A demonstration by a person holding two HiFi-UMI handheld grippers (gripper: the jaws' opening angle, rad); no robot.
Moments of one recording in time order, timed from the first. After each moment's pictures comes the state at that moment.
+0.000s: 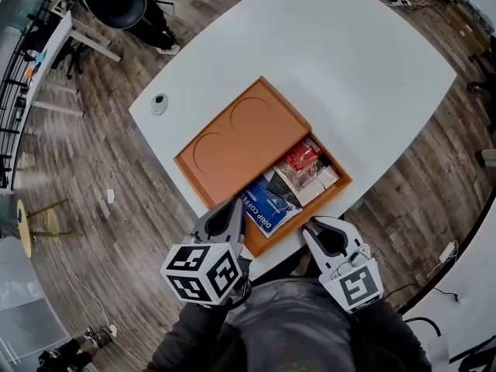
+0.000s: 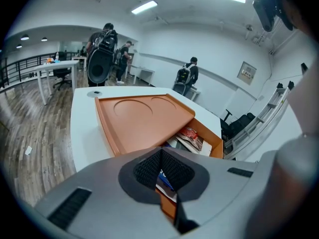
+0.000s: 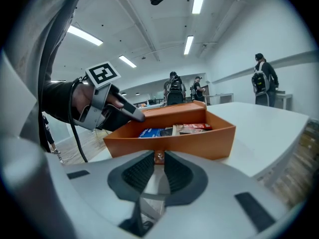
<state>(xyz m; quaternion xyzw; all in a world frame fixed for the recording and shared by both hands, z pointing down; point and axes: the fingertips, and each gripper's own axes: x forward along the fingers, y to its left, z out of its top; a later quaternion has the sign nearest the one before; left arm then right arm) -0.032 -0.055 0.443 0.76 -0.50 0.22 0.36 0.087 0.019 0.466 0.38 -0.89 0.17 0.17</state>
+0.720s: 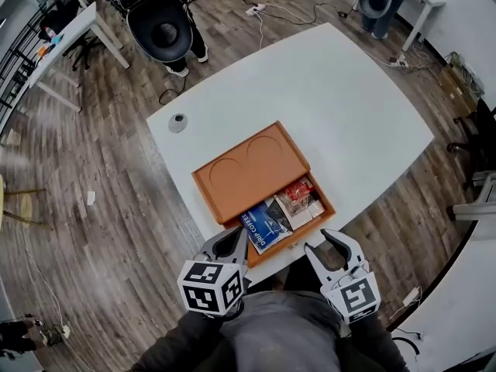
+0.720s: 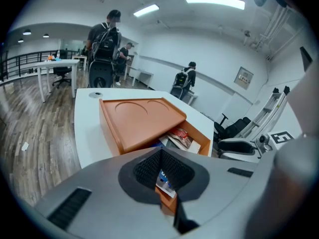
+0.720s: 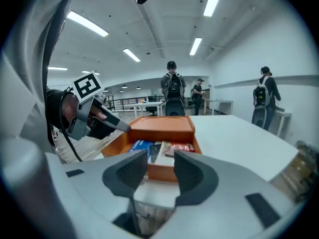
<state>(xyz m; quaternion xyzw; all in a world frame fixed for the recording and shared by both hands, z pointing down) -0.012 -0.015 0.421 0.77 -0.50 0.19 0.36 0.134 0.016 0.409 0.39 -0.89 0.13 0.22</state>
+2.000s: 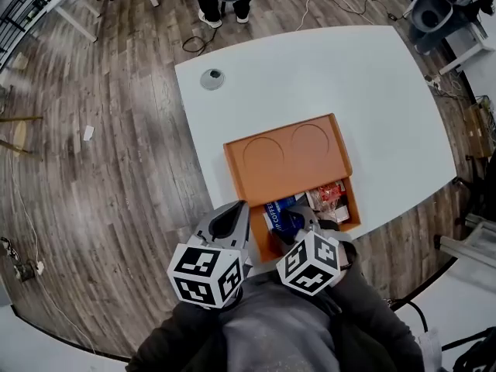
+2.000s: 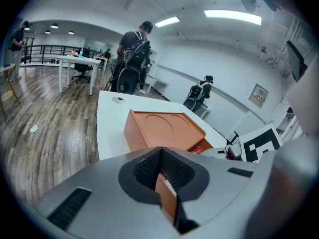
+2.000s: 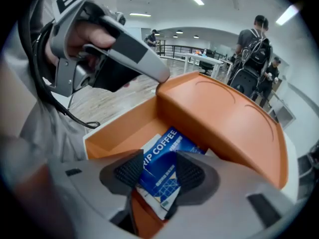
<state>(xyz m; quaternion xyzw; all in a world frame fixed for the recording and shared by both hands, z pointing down) -0.067 -0.028 0.412 0.72 -0.57 0.12 0.38 0.011 0.011 0.491 0.08 -0.85 0.04 0.52</state>
